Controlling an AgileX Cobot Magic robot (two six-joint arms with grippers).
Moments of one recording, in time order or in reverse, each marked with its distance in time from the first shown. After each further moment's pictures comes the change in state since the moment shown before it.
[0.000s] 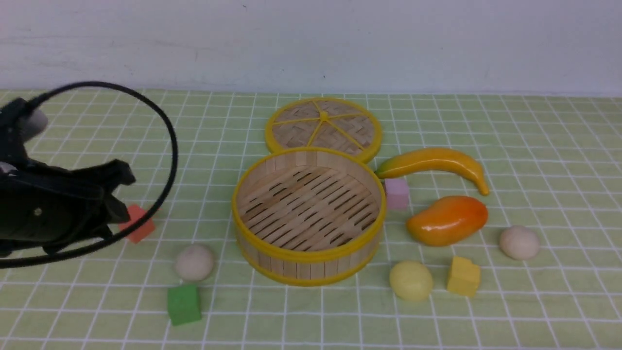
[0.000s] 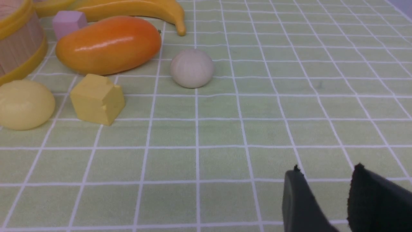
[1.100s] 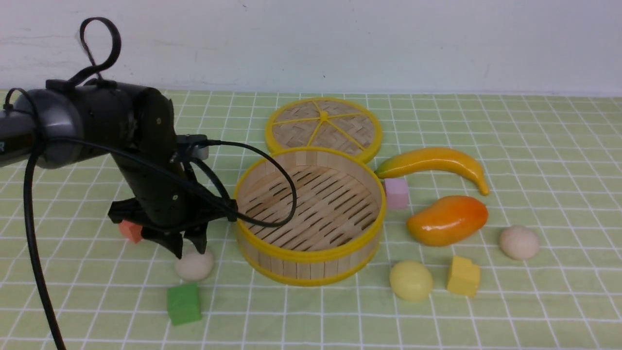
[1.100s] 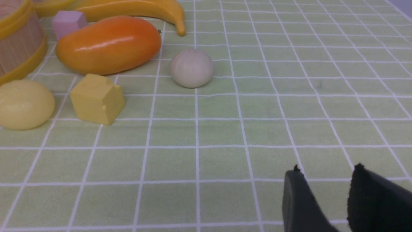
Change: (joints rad) right arm 0.000 0.000 0.000 0.000 0.000 0.000; left arm -0.204 0.593 -0.501 0.274 0.339 0.021
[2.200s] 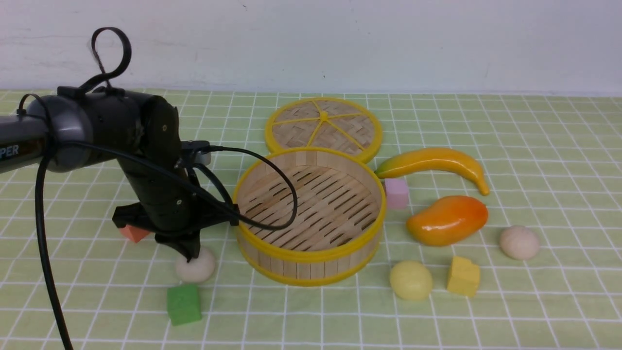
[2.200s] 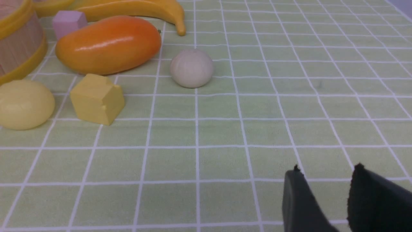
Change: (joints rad) right arm 0.000 0.000 0.000 0.000 0.000 0.000; left arm 0.000 0.027 -0.001 -0.001 -0.007 -0.006
